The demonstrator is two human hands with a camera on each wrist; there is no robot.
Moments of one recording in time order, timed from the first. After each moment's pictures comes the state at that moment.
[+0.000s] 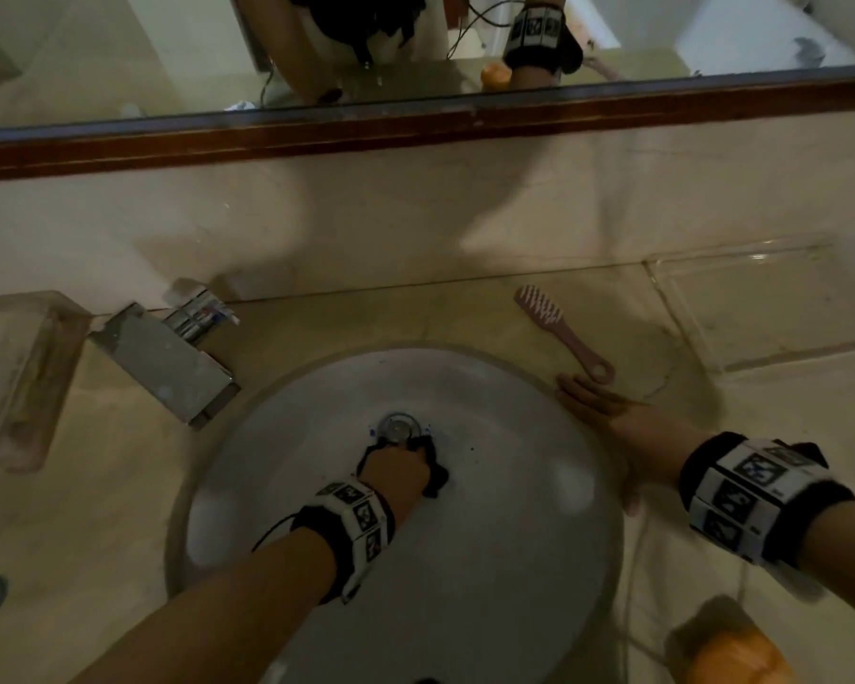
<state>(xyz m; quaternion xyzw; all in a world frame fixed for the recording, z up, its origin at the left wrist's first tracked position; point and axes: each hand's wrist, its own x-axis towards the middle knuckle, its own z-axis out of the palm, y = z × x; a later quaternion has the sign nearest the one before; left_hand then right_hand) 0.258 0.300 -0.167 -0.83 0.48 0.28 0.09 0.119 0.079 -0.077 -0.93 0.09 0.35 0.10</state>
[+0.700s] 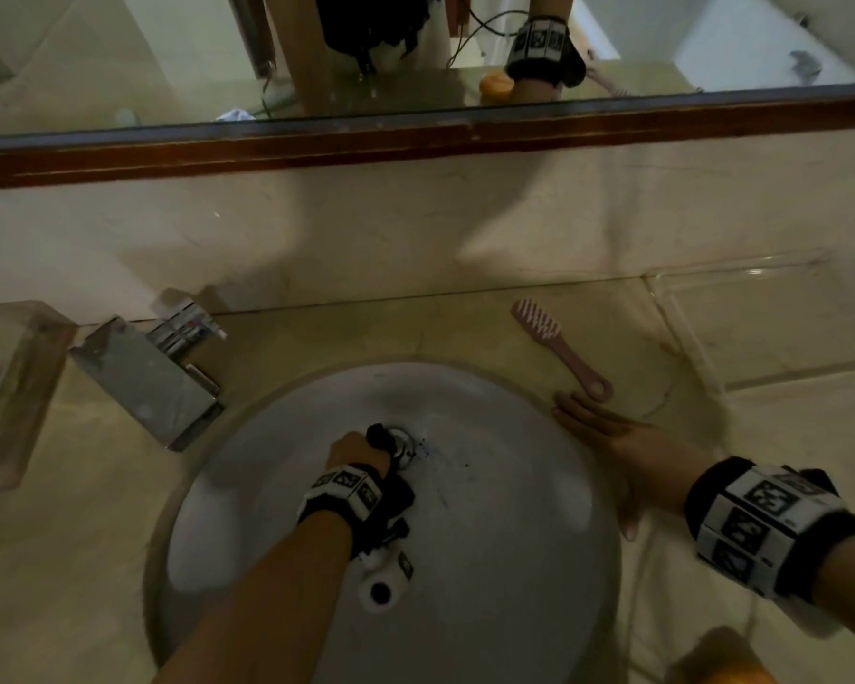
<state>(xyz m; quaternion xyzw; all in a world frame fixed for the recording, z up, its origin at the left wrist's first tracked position) 0.301 0.293 -0.184 -0.91 0.02 0.38 -0.15 0.118 0.075 -0.074 -0.92 0.08 0.34 0.14</state>
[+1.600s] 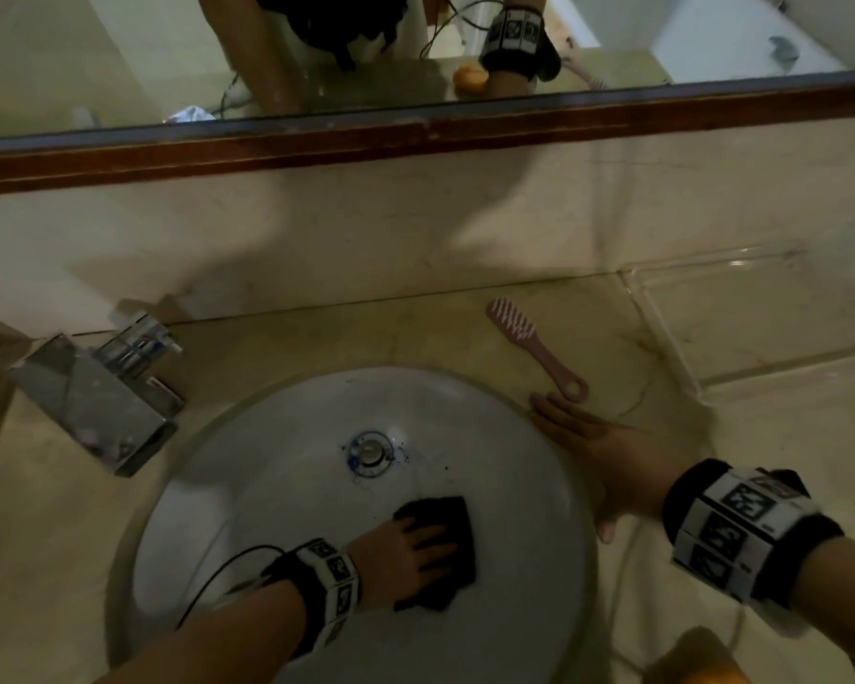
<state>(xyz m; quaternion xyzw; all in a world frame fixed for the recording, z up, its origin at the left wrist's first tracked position) 0.232 0.318 -0.208 -0.59 0.77 0.21 0.08 0.118 0.075 -0.069 -0.92 0.08 0.36 0.13</state>
